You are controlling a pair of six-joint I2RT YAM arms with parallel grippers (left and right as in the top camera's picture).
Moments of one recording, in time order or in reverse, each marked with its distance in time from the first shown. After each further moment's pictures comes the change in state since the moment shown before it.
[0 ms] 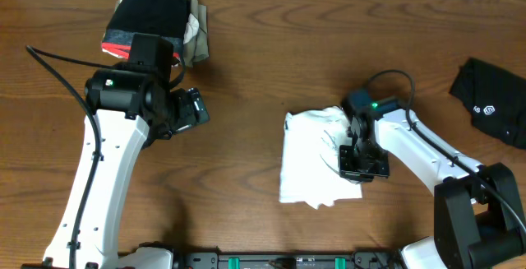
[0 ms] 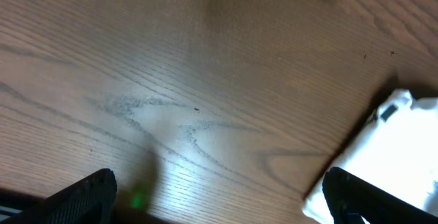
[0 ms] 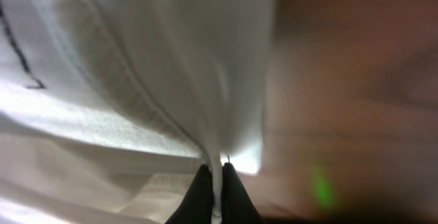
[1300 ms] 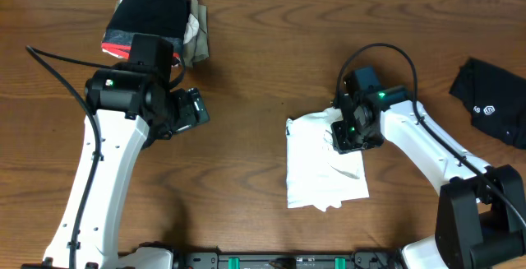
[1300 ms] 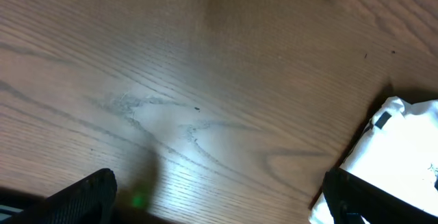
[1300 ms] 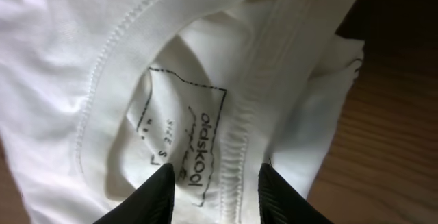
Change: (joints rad) left arm 0.000 0.000 0.000 -0.003 0.000 0.000; right arm -0.035 0.000 0.074 0.252 -0.032 -0.362
